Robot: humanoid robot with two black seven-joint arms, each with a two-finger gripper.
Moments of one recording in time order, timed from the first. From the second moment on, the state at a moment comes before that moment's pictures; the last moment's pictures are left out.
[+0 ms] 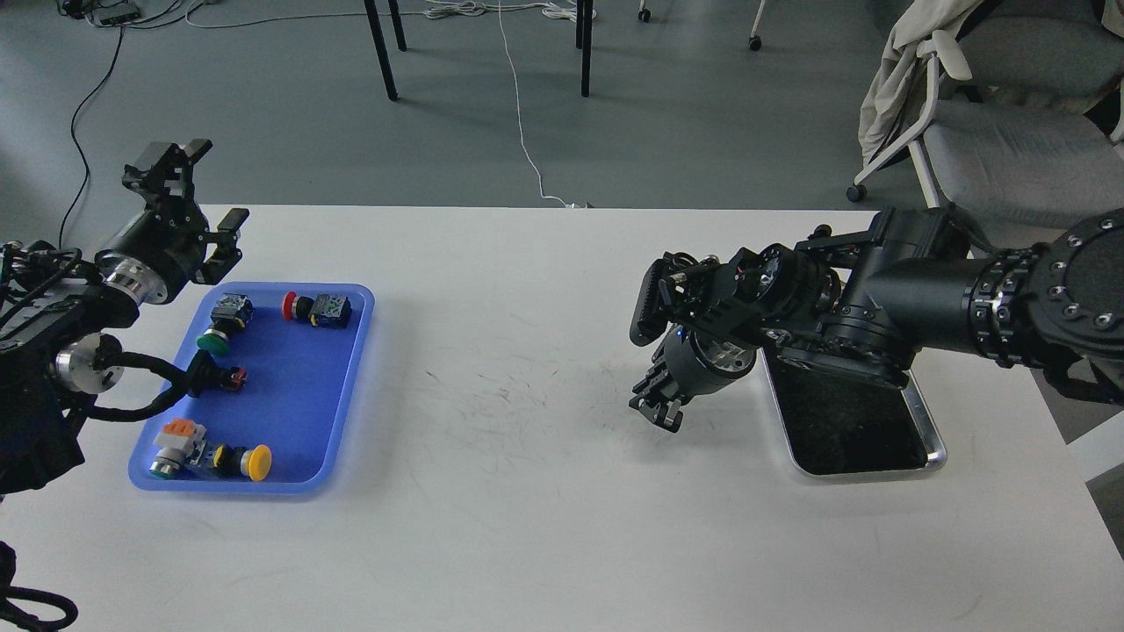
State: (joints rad) left arm -0.82 0.42 -0.36 -0.31 0.05 -0.49 -0.46; right arm 1.44 -0.09 -0.68 0.87 -1.60 0.24 0.49
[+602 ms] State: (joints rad) left arm -0.81 0.41 -0.35 -0.29 0.06 -0.49 -0.46; right arm 1.47 -0.47 -0.55 0.95 -1.59 0.24 0.49
